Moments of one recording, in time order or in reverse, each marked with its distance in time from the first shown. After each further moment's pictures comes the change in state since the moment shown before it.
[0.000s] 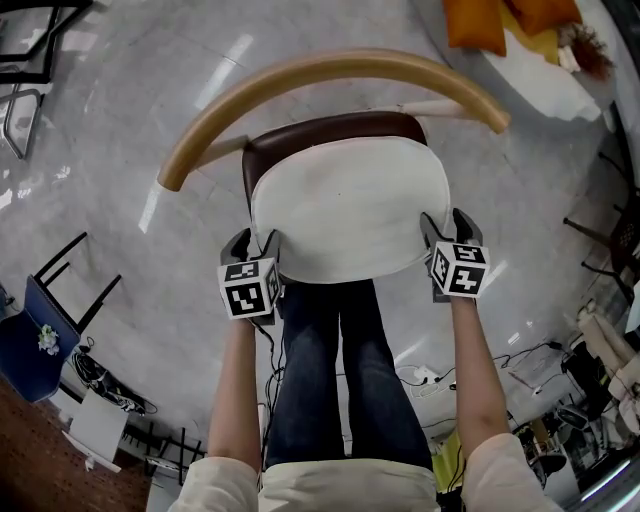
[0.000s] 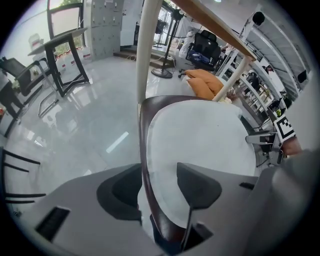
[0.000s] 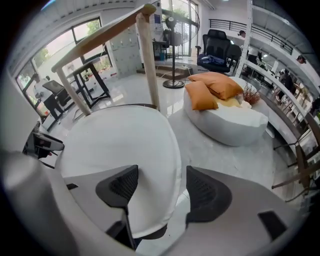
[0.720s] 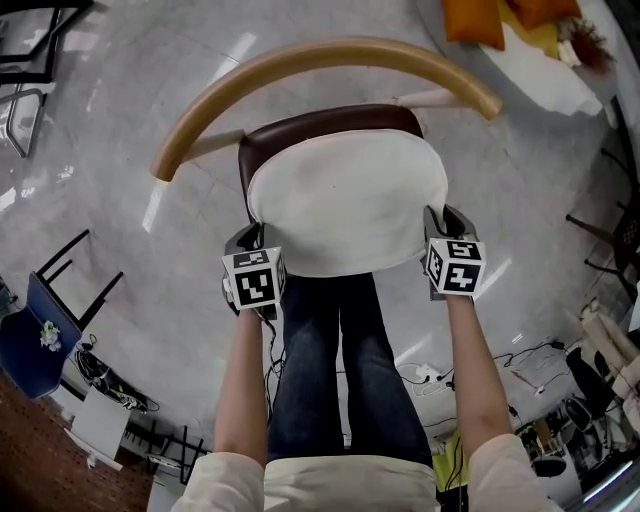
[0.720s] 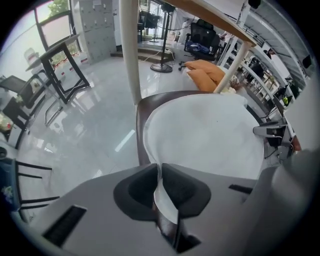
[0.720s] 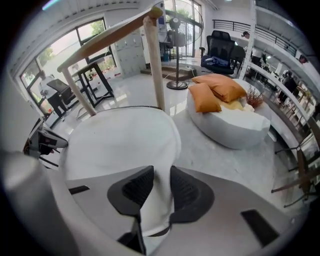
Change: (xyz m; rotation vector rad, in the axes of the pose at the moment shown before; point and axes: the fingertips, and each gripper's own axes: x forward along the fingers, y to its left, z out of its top) left arm 0.000 -0.012 0.001 0.060 0.062 0.095; right arm -0.007 0.006 0.002 -0.033 -0.010 0.018
